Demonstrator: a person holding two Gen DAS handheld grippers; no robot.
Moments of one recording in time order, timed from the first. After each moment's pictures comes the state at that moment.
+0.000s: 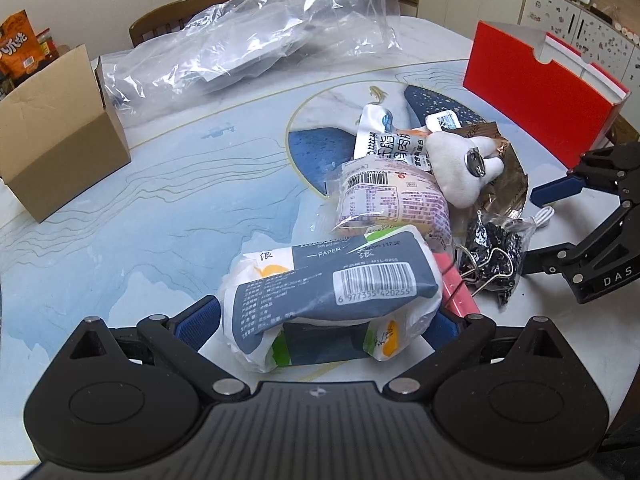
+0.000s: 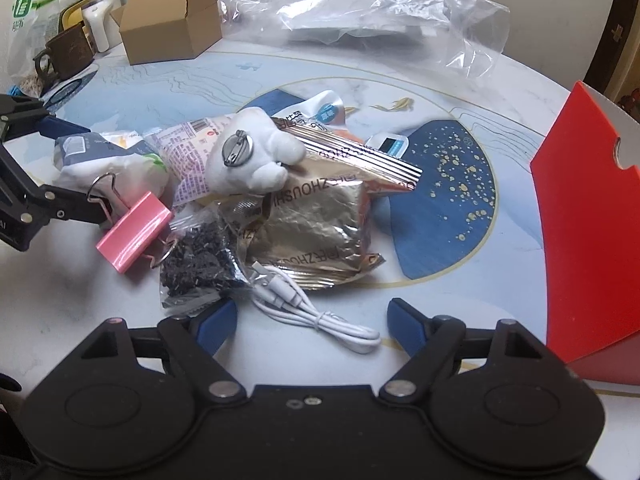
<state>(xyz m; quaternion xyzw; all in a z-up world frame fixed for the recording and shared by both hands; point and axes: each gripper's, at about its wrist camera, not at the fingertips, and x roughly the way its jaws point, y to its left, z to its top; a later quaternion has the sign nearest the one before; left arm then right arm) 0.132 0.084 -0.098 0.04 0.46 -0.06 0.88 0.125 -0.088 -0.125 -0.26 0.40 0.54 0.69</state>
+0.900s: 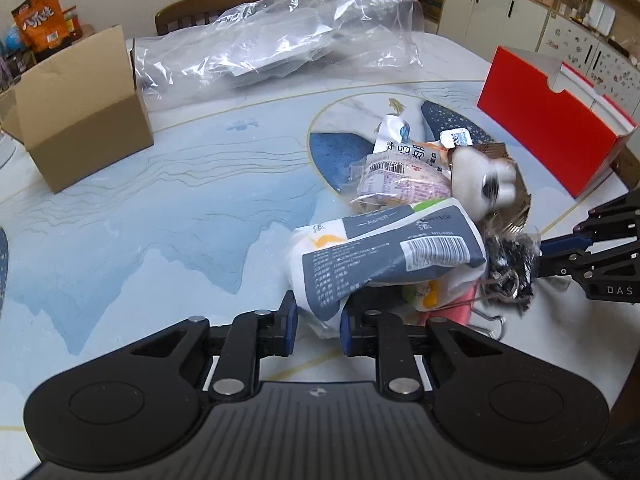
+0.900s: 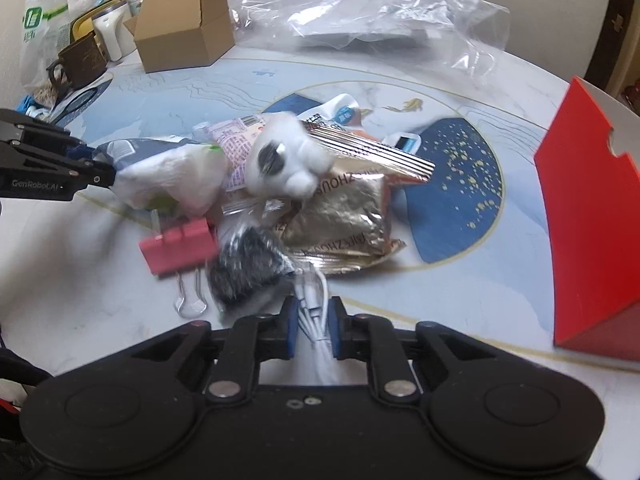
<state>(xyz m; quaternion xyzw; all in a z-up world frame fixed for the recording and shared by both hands) 0.118 0.096 -0.090 0.00 0.45 -0.04 0.89 0.113 -0.100 -0.113 -0.24 0.42 0.55 0.69</state>
